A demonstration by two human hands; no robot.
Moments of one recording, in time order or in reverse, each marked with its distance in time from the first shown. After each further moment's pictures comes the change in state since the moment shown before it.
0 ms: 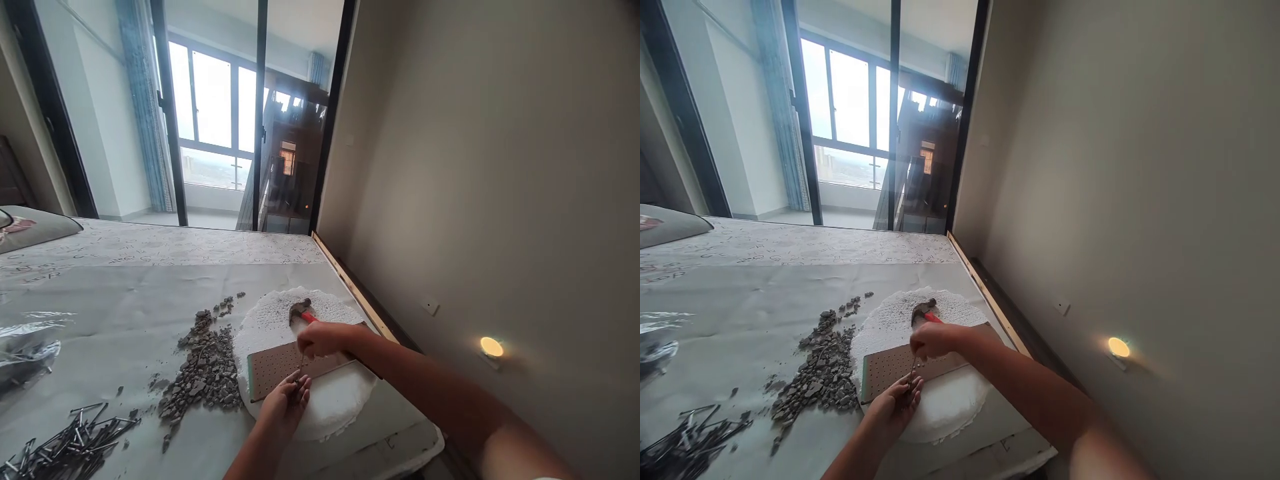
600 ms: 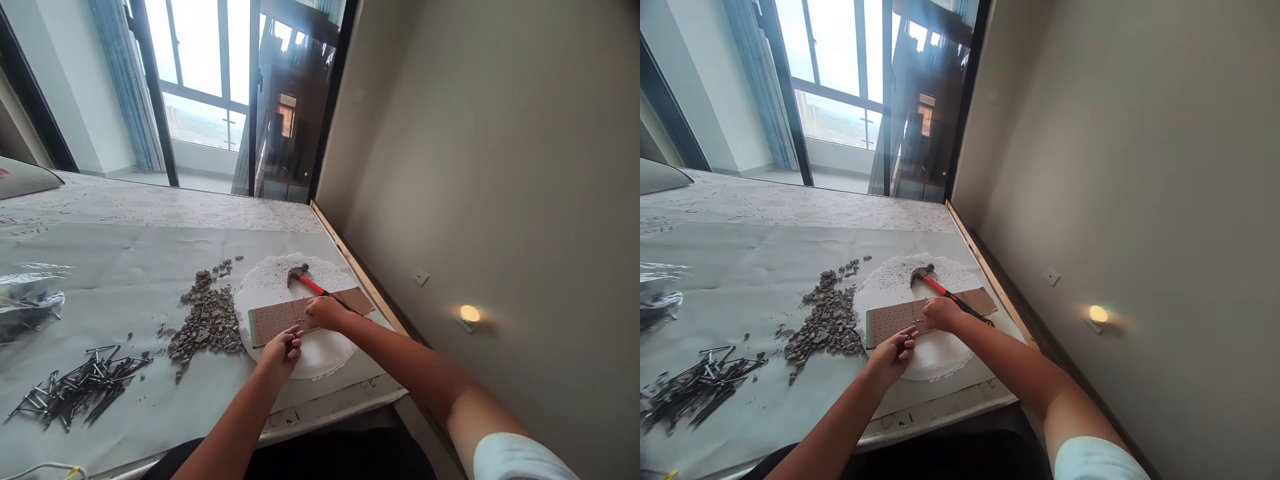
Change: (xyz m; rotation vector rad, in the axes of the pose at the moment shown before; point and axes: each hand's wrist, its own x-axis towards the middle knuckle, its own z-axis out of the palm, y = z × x) left_hand -0.010 -0.001 0.006 0.040 -0.077 -0.006; right_hand -0.008 0.017 0.058 -0.231 0.187 0.226
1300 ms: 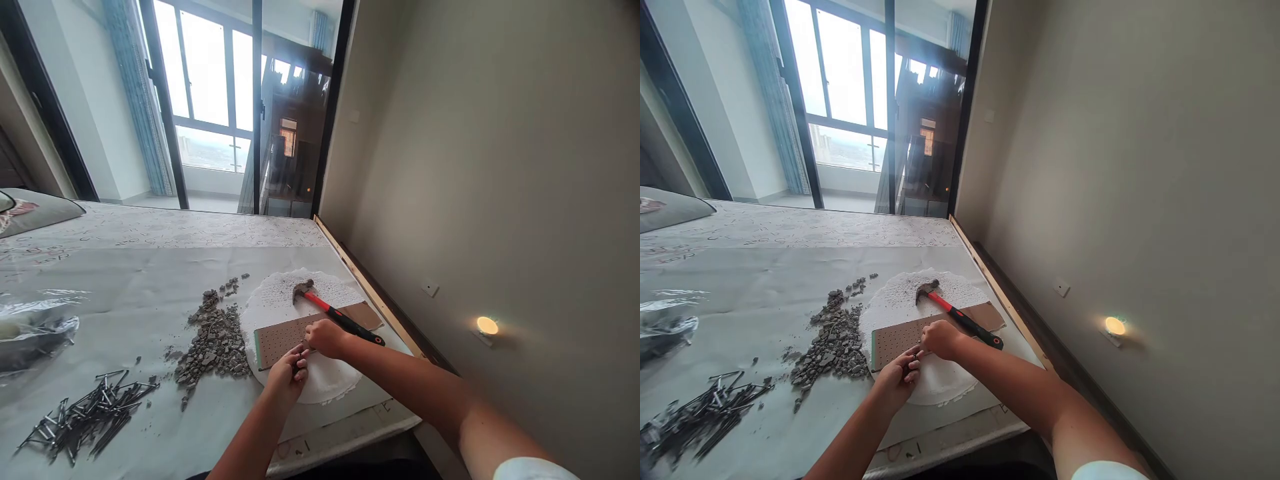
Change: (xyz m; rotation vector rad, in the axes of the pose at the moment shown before) left_hand 0.000 0.001 -0.002 -0.032 -0.013 -0.012; right_hand 0.006 -0.020 0.013 -0.223 -0.070 -0.220
